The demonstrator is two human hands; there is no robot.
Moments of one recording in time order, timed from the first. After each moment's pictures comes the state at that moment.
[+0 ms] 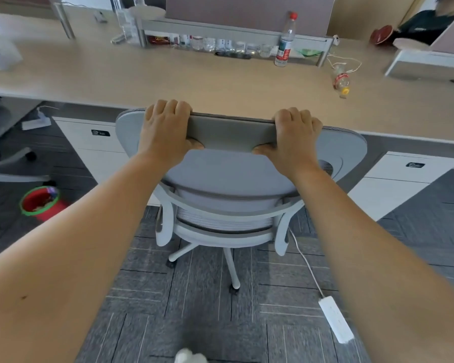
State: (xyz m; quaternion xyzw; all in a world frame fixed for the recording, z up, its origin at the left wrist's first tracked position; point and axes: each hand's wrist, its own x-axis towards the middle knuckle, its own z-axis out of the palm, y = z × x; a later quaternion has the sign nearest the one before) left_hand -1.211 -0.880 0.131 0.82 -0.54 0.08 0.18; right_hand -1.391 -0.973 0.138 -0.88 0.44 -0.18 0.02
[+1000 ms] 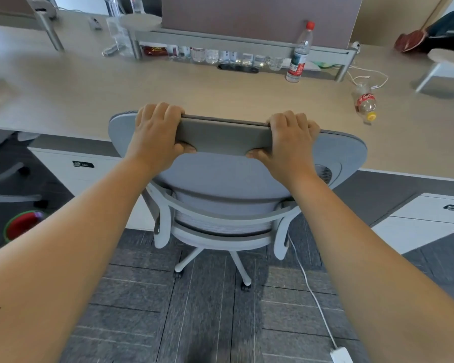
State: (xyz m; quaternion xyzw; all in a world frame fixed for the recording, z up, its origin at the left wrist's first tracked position) left_hand -1.116 -1.044 0.135 0.82 -0.53 0.06 0.20; right_hand -1.300 -1.146 0.137 -0.89 0.40 -0.22 0.02
